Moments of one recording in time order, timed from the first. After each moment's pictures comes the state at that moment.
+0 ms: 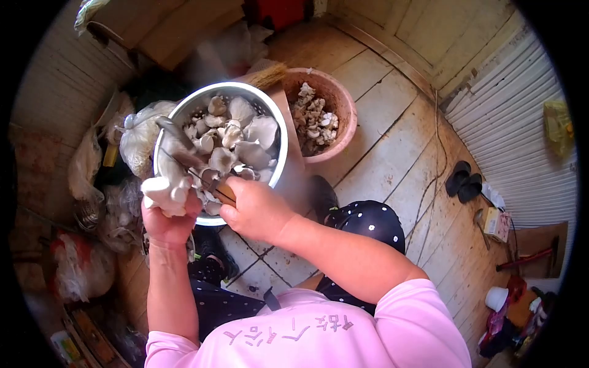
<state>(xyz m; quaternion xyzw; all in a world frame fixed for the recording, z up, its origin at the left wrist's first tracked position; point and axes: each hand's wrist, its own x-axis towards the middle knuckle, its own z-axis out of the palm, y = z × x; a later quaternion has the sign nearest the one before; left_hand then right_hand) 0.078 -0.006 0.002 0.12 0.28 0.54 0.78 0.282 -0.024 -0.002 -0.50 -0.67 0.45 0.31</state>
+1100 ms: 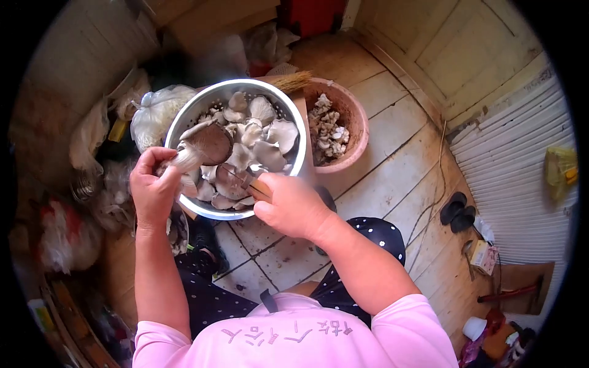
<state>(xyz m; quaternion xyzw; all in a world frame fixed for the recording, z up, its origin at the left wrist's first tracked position) 0.064 0.003 0.036 0.52 0.61 0.51 0.30 0.308 -0.015 0.014 -0.51 -0.71 0.44 0.22</state>
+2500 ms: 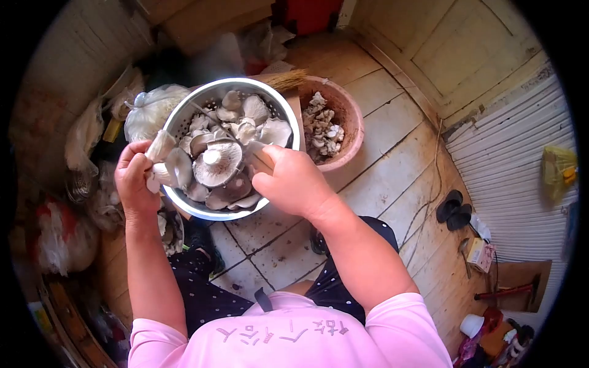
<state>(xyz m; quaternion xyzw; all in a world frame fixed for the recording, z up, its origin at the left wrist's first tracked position) 0.045 0.020 0.029 0.40 0.49 0.65 0.42 0.316 0.013 0.027 -0.53 -0.67 0.43 0.28</state>
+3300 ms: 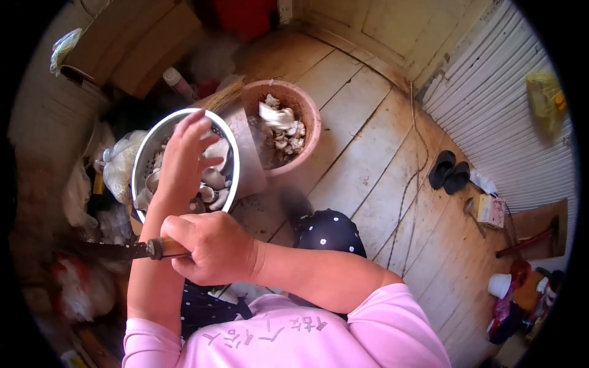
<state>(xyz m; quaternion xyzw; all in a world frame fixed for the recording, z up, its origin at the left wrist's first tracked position) 0.251 0.064 0.057 0.47 0.53 0.40 0.58 0.328 -0.050 0.048 -0.31 -0.69 0.36 0.54</state>
